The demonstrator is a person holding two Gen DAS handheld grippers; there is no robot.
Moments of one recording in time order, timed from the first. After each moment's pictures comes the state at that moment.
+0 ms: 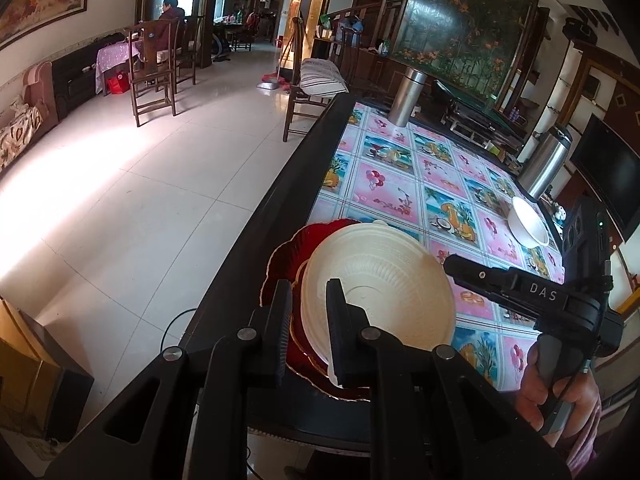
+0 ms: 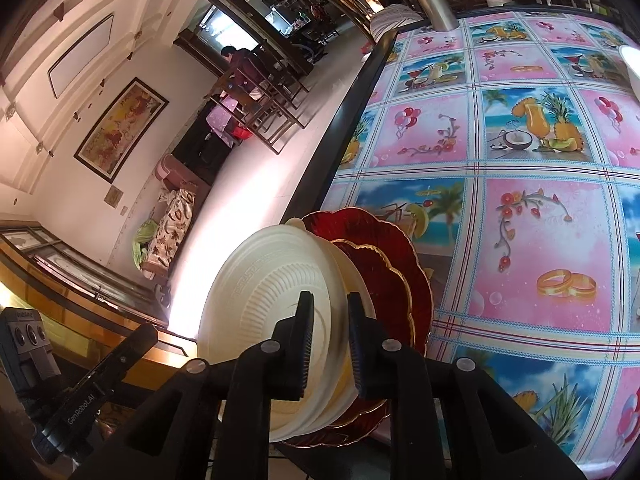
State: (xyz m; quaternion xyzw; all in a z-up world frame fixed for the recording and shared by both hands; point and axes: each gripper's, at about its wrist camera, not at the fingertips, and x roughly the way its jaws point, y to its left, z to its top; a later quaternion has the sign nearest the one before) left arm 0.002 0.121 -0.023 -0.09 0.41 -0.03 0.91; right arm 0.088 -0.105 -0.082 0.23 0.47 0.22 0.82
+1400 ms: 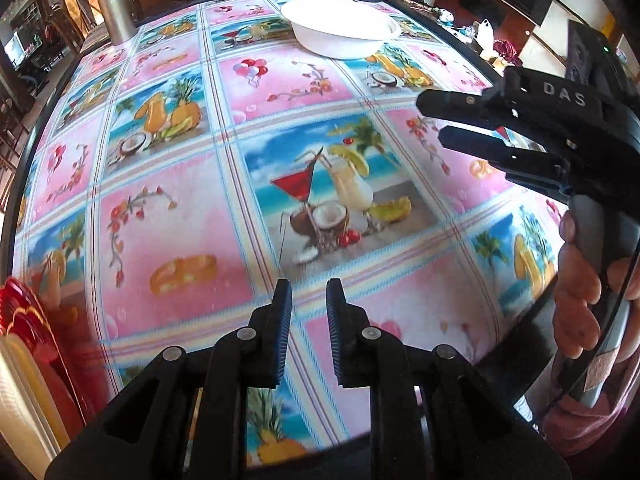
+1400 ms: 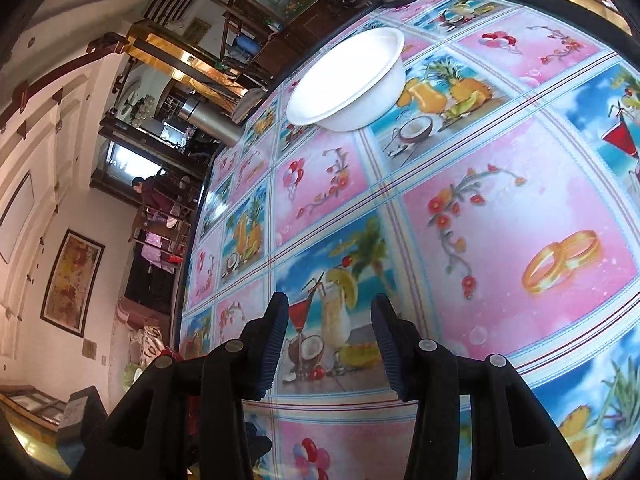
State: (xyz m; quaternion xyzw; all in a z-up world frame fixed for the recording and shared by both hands) left arm 0.046 -0.216 -0.096 0.14 0.54 -0.27 0.78; right arm 0.044 -0.417 -0.130 0.39 0.41 0.01 0.83
